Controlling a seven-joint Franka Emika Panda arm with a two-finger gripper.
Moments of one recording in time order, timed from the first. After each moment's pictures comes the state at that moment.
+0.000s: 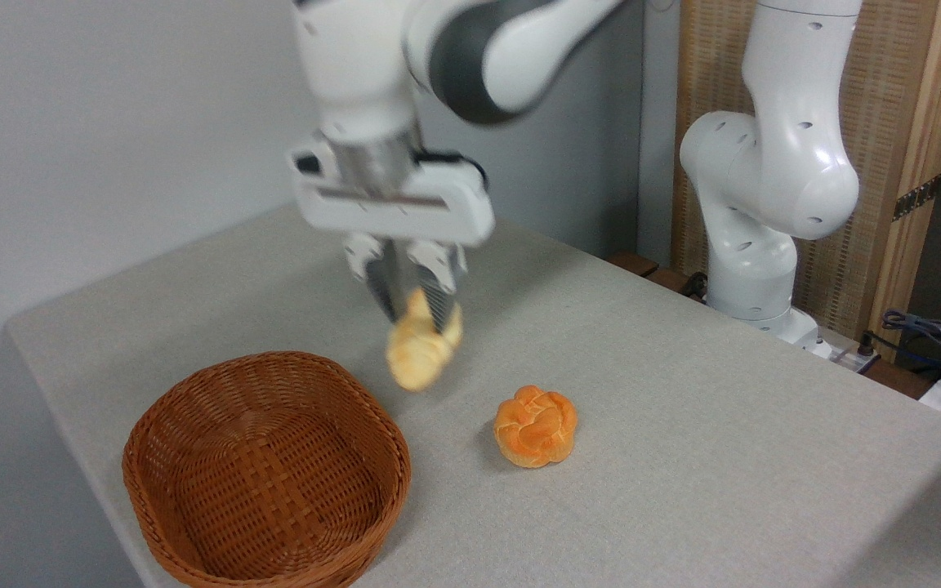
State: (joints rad) arm -0.28 -0.17 0.07 -2.07 -0.07 1.85 0.11
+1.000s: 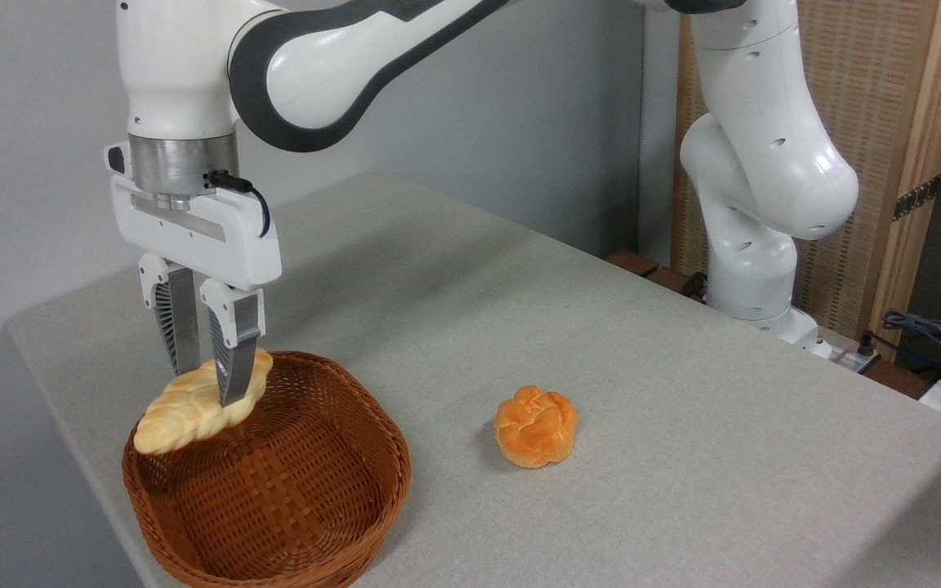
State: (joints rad) arm -0.29 0.25 0.02 -1.61 0.10 2.10 0.23
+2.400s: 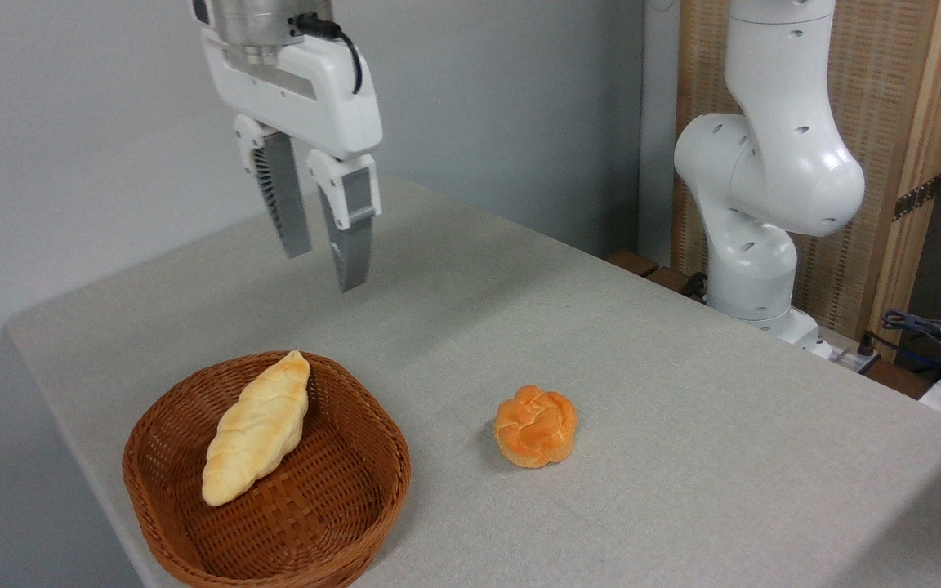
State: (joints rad) arm -0.14 0.00 0.01 -1.59 -0.04 1.63 0.61
